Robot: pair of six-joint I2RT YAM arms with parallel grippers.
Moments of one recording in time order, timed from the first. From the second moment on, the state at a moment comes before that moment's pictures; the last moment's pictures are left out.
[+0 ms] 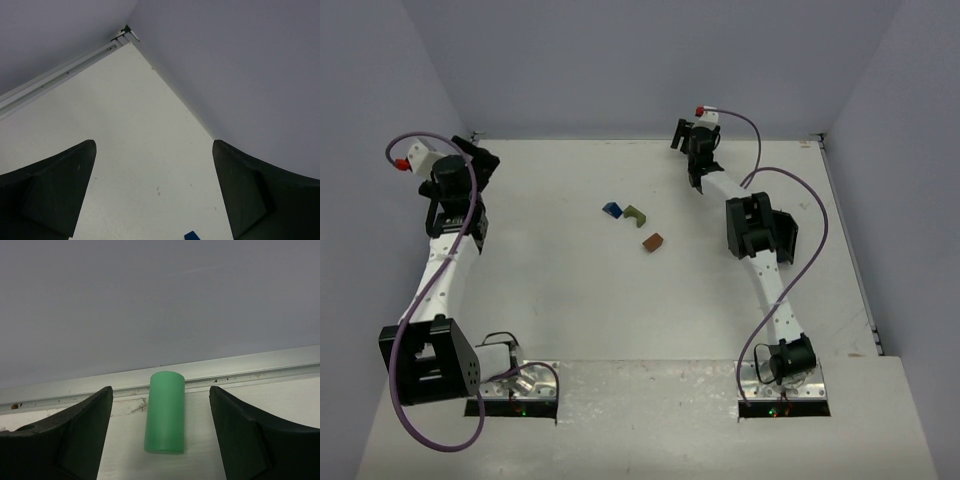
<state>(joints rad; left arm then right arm) 0.20 1.21 0.93 0.04 -0.33 -0.71 0.25 2.87 2.30 0.42 0.28 0.21</state>
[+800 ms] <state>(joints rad) 0.20 1.12 0.92 0.02 -0.38 -0.71 0.25 2.77 2.10 0.41 0.29 0.21</state>
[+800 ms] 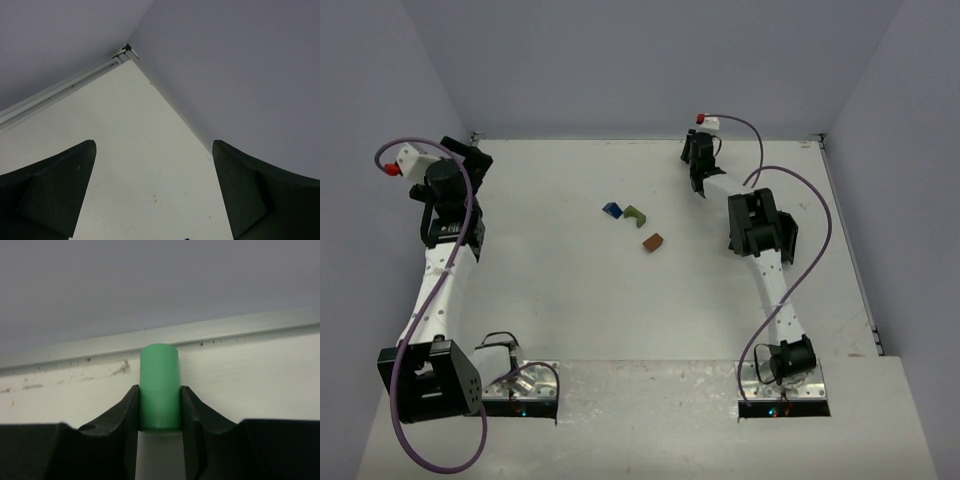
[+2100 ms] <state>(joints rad) -0.15 1.22 0.73 0.00 -0.03 -0.68 0.58 1.63 0.45 0.62 0.15 0.15</state>
